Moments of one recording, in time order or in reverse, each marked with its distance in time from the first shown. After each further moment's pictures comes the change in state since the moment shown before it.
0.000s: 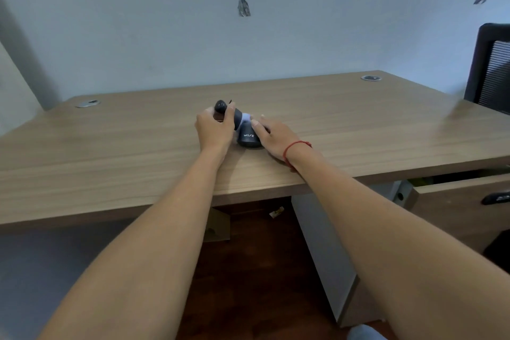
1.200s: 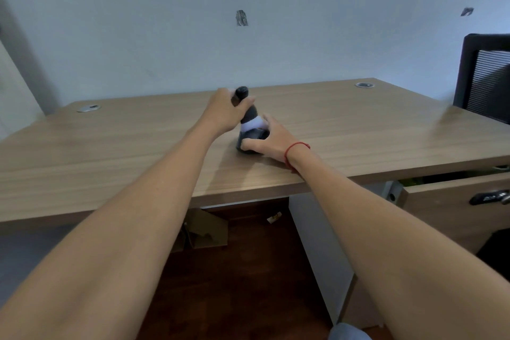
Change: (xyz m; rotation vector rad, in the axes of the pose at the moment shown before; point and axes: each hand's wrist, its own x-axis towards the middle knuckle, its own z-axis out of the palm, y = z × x) left_hand 0.015 0.049 -0.003 0.420 -0.450 0.265; right_hand -0.016 -0.005 -0.009 0.304 -0.056 0.113
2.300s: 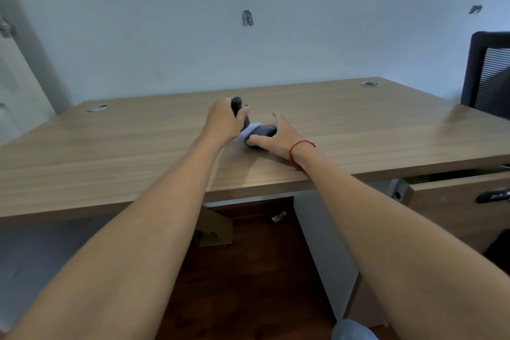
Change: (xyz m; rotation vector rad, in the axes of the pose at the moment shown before) left_hand -0.017 -0.014 0.004 0.114 0.108 -0.048; right_hand 0.002 0.005 0.001 -0.040 0.060 0.031
